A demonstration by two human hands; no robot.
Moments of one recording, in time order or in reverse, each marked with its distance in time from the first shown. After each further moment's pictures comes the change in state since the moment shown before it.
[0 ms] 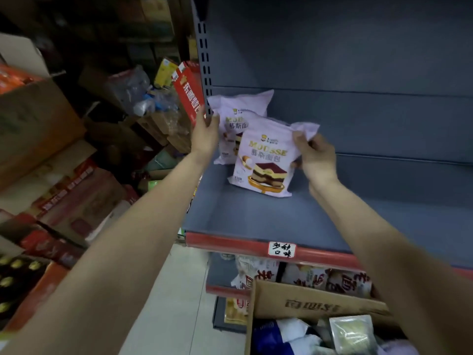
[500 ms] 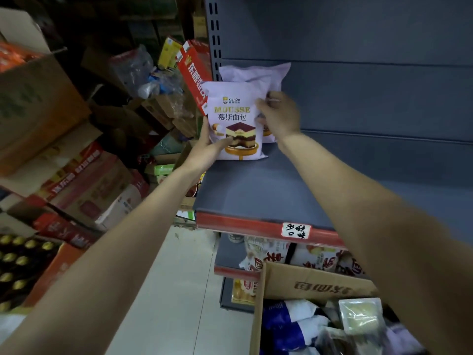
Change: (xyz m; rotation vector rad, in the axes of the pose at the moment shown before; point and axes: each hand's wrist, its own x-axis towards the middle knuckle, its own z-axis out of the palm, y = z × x) left_hand -0.044 -0.055 -0.042 0.023 -0.315 -0.103; right_hand 0.034 0.002 0.086 -0.199 -0.150 -0.043
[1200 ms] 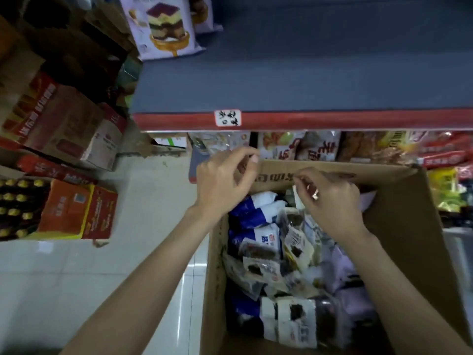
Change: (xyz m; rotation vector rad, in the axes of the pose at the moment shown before) left_hand -0.243 -0.016 0.166 0.577 0.082 0.596; right_hand -0.304 0.141 -0.215 -0.800 -0.106 -0.310
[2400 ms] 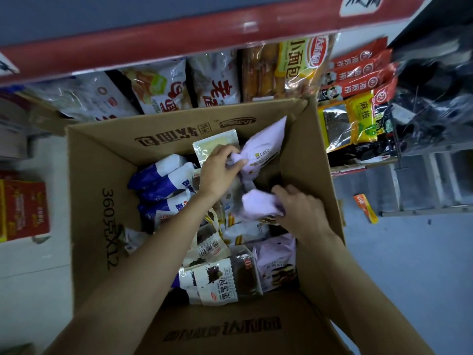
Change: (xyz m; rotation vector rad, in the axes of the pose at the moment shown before) left_hand -0.071 0.058 0.263 -0.156 -0.548 -0.443; right_hand -0.150 0.177 0.004 -0.249 -0.613 0.336
